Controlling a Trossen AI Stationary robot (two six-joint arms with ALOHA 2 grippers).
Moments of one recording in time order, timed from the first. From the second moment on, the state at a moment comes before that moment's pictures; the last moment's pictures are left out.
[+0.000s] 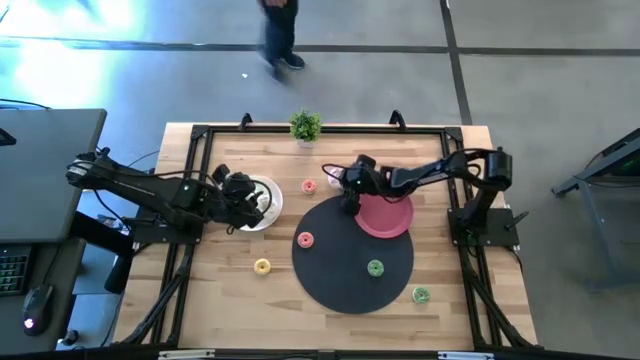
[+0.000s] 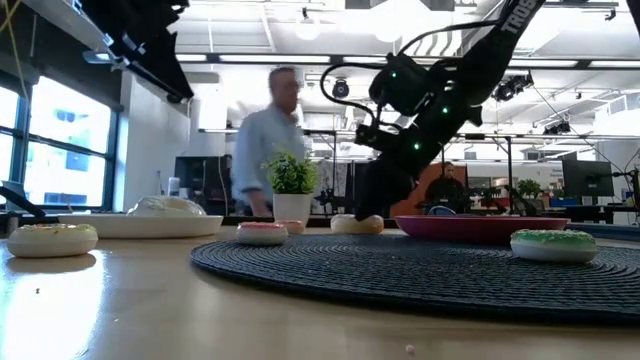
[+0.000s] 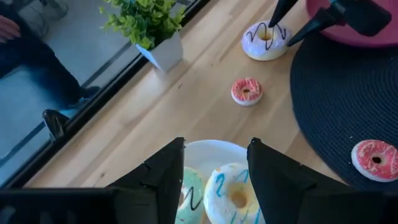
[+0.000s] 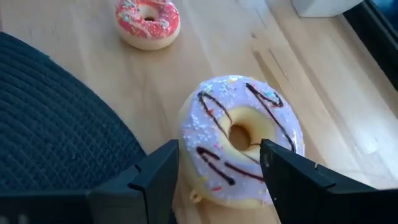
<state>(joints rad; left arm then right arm) -0.26 1.04 0.87 -0.86 -0.80 -0.63 -0.25 1.79 0.84 0.15 0.23 -0.04</state>
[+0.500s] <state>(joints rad) -0.26 1.04 0.87 -0.89 -0.80 -0.62 -0.29 1.87 0.84 0.21 0.12 -0.06</state>
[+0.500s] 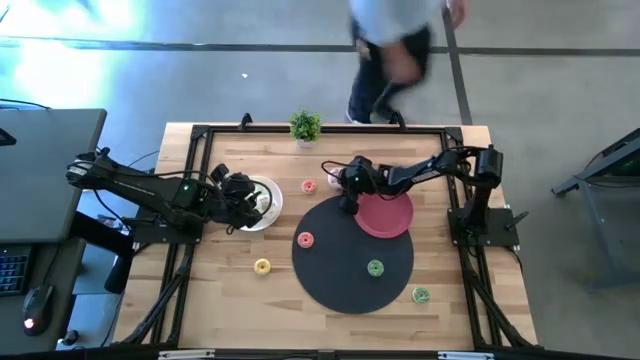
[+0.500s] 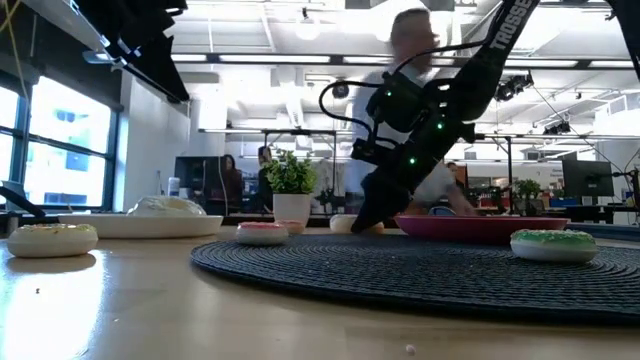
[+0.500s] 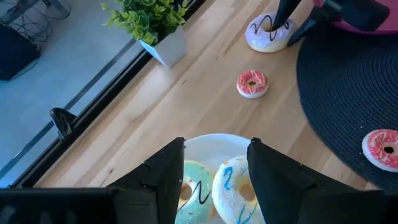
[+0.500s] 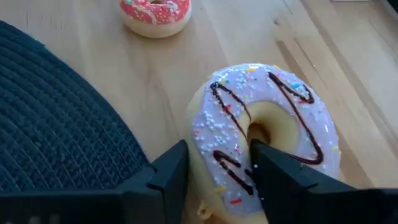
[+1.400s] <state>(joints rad) -0.26 0.76 0.87 -0.86 -0.91 -0.58 0.11 1.92 1.22 0.38 0.25 -0.18</state>
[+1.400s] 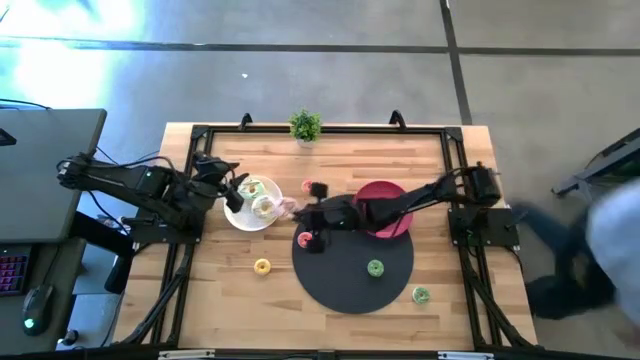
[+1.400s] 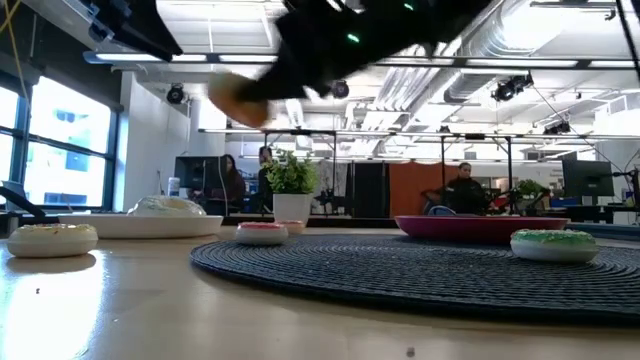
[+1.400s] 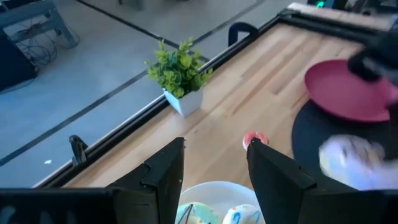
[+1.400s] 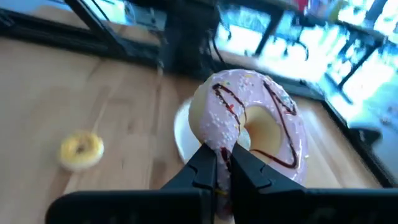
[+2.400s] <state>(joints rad) -0.26 0.72 0.87 -0.87 -0.86 -0.53 0.03 2.54 2.09 -0.08 0.20 -0.39</state>
